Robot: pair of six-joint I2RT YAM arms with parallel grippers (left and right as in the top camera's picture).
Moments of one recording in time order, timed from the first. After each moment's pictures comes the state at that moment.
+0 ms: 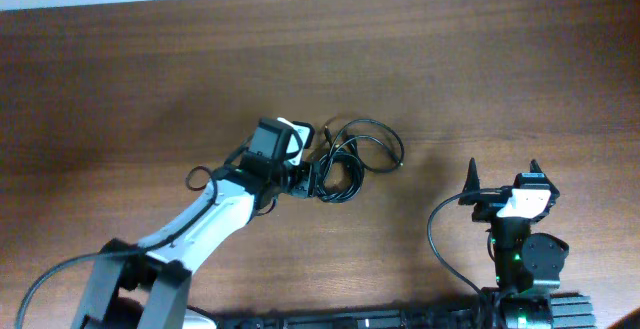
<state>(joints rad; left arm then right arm) -0.47 1.57 0.78 -0.24 0.23 -0.20 -0.12 0.01 0.01 -0.07 0.00 -0.05</state>
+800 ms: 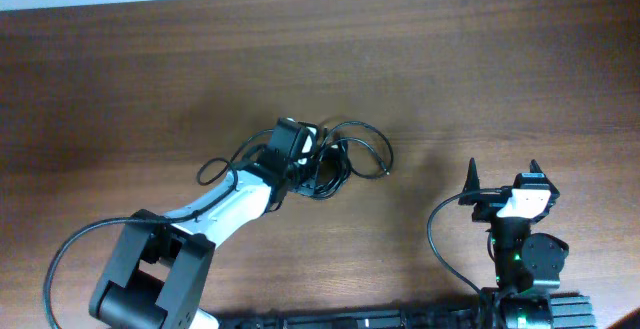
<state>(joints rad) -0.52 1.70 0.83 -0.24 0.04 -0.21 -0.12 0.01 0.01 -0.07 0.00 -0.05</state>
